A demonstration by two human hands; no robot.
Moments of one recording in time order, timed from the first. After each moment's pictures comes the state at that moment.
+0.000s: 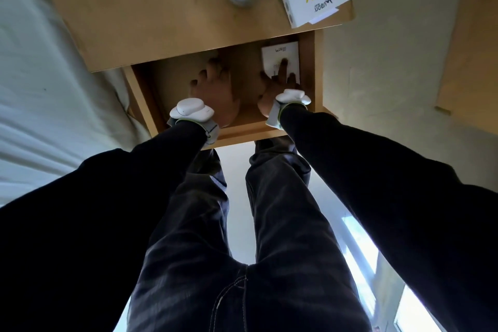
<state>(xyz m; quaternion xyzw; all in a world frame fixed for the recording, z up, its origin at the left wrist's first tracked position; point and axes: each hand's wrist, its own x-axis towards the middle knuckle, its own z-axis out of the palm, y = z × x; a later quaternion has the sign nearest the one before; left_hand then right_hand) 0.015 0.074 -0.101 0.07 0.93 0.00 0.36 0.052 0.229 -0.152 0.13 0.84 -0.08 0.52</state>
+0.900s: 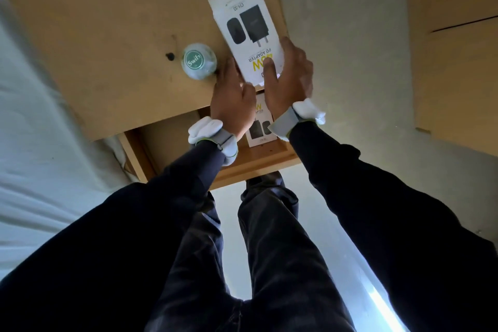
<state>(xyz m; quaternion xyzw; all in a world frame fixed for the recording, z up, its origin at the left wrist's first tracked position) -0.053 0.179 -0.040 -0.03 0.86 0.44 0.26 -0.040 0.293 -0.042 0.33 0.88 -0.32 0.05</state>
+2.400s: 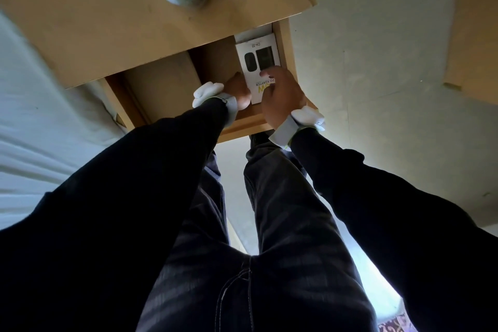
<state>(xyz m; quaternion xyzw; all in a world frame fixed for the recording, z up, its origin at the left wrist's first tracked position) 0.022 0.153 -0.155 0.03 0.81 0.18 0.56 0.068 0.260 -0.060 0.34 0.83 -0.36 0.25</state>
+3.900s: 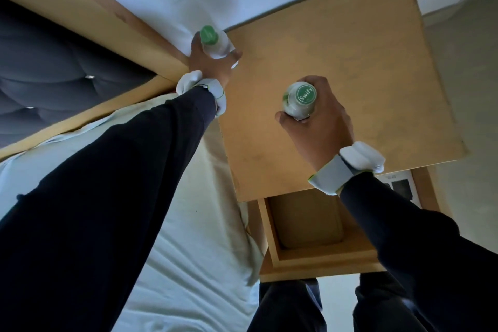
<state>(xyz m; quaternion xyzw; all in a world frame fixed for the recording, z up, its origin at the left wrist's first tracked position) -0.331 -0.058 -0.004 -0.17 0.89 0.40 0.13 -0.158 0.103 0.032 0.25 0.84 -0.49 0.04</state>
